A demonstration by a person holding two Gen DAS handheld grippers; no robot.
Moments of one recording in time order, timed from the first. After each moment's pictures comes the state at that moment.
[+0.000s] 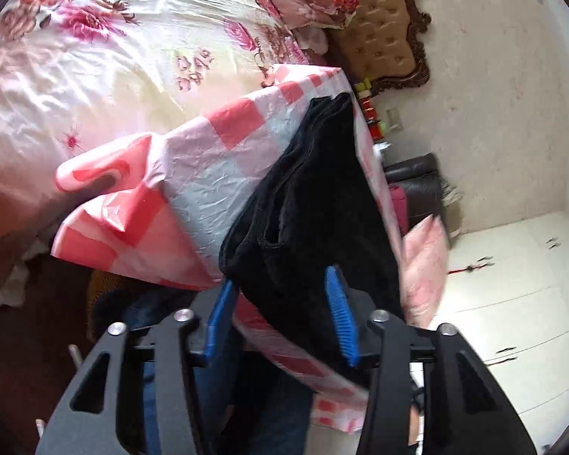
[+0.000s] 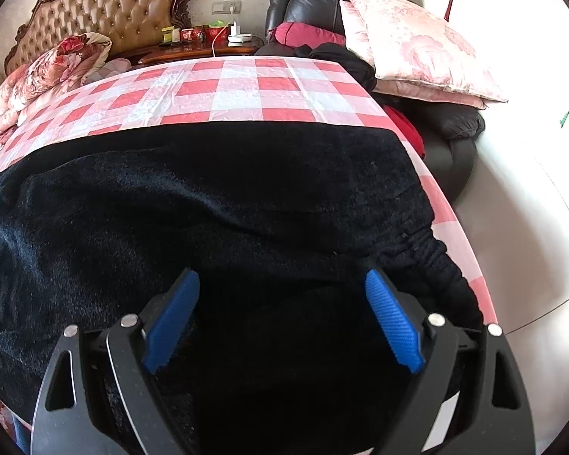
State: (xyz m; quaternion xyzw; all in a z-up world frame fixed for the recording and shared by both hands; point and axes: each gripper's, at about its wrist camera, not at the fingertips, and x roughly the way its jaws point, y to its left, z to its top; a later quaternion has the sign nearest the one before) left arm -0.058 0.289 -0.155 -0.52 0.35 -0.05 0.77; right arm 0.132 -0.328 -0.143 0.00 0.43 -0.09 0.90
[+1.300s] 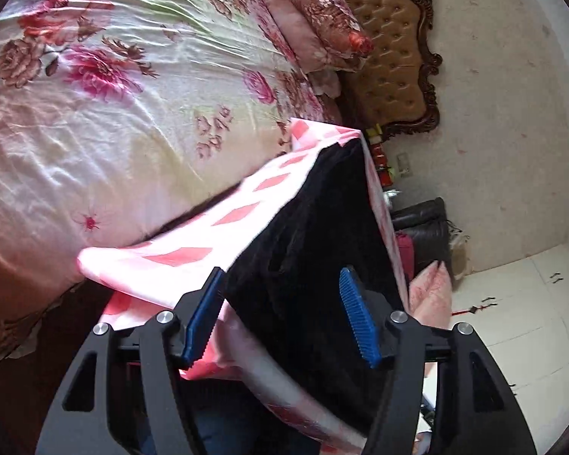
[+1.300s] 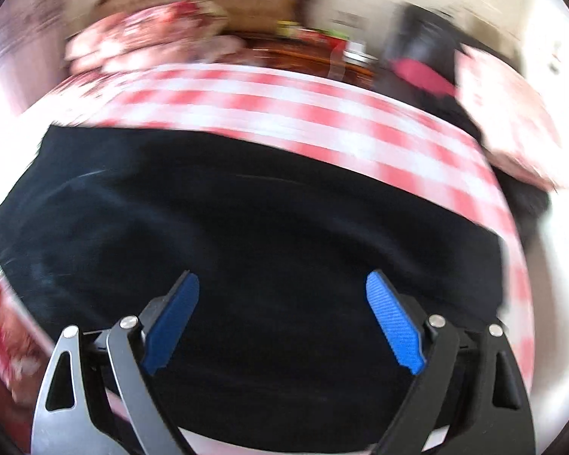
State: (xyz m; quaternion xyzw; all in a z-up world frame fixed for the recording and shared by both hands) left arm -0.030 0.375 -0.156 -0.53 0.31 0.01 0.79; right arm 0.130 -0.124 -0.089 -0.10 0.44 0.09 0.89
